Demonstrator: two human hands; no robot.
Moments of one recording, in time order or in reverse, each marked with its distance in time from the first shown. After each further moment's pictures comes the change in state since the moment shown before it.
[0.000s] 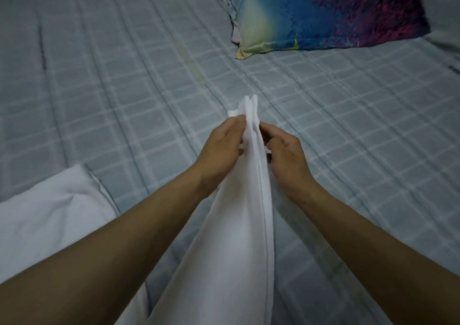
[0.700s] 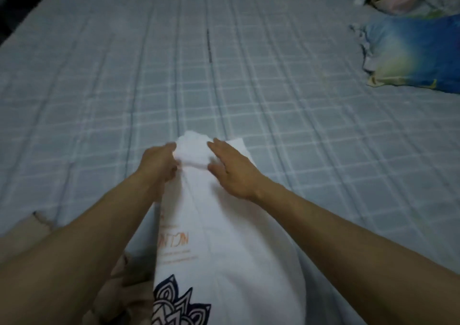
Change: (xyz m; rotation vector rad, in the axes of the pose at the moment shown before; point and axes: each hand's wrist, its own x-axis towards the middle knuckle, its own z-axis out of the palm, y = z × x) left_hand -0.184 -0.053 -0.347 -0.247 0.797 -0.390; right_hand -0.079 -0.040 0.332 -0.814 -0.802 -0.371
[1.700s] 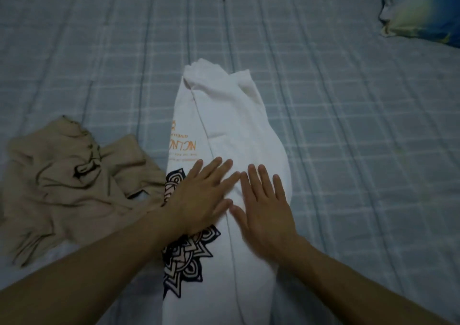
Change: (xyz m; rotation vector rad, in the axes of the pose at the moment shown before) left_hand -0.154 -0.194 -0.035 1.615 -0.482 0.971; right_hand -0.236 0.016 0.142 -0.472 0.038 0.115
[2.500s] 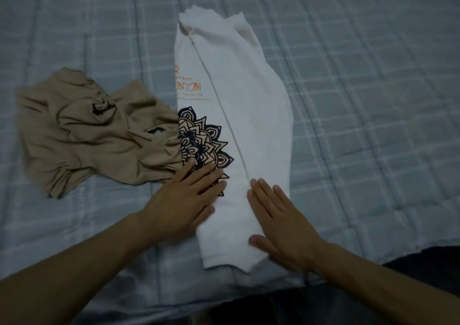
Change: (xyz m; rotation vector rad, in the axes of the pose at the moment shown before) left_hand -0.154 0.023 0.043 0.076 0.132 0.291; right_hand -0.164 -0.047 0.040 -0.006 -0.149 -0.240
